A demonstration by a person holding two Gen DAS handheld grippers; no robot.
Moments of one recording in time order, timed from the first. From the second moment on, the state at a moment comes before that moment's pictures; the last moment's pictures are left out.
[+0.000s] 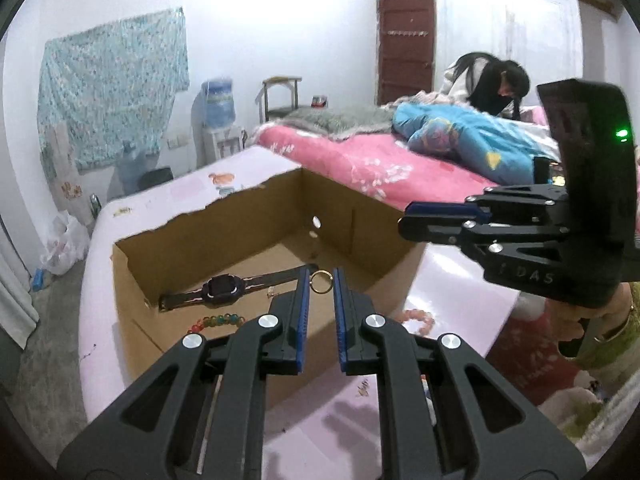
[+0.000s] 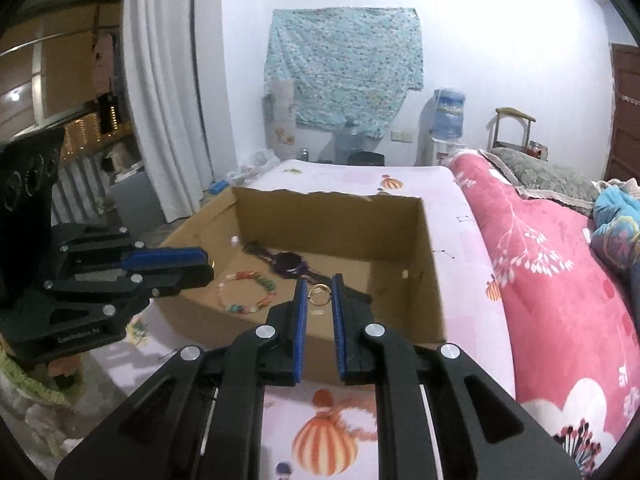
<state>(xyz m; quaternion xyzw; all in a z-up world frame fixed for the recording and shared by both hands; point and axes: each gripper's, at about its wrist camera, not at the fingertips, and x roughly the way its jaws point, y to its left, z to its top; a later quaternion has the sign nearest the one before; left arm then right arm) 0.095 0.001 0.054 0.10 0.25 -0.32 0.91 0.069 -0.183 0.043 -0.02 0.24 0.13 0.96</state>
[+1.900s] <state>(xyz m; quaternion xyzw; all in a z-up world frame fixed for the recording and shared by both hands) 0.068 0.074 0.051 0.01 0.30 -0.27 0.92 0.060 -0.228 0.034 0.09 0.25 0.08 0.96</state>
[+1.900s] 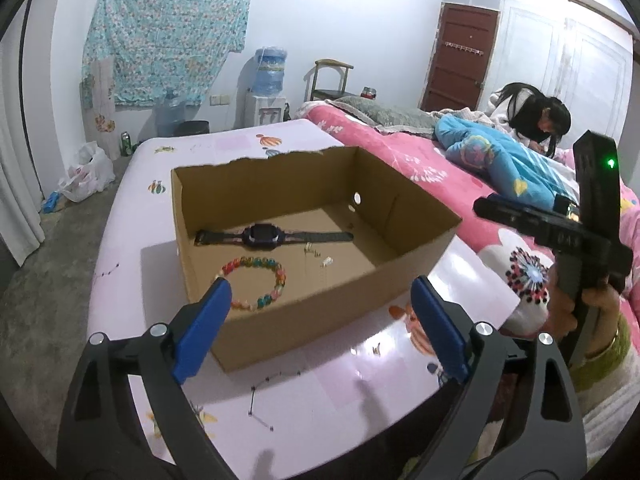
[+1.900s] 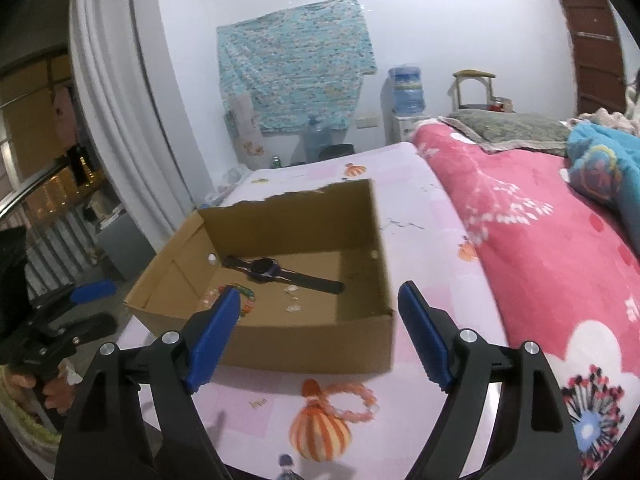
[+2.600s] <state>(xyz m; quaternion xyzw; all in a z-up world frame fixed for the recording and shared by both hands) 0.073 0.041 -0.048 0.03 0.46 -0.20 0.86 0.050 -0.237 -0.029 0.08 0.35 0.03 0.93</state>
